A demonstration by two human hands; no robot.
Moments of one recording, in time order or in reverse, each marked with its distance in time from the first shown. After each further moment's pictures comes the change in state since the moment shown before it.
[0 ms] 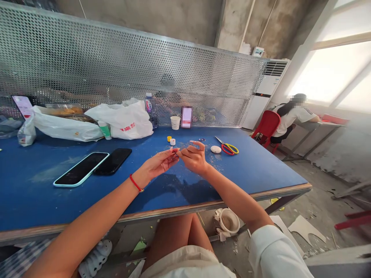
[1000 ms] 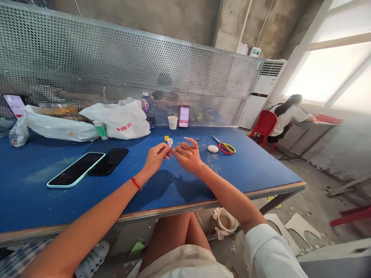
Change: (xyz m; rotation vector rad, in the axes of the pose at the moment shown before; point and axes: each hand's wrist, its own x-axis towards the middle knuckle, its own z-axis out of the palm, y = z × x) left_hand 0.007 -0.002 -0.004 0.868 0.084 0.710; right_hand 0.011 -0.006 0.001 -0.066 -0.219 0.059
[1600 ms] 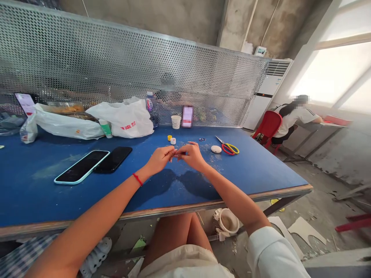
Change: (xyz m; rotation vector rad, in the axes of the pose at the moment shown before) left_hand 0.005 -0.003 -0.011 0.364 -0.262 0.143; right_hand 0.008 0.004 -0.001 0.837 -0.329 0.569
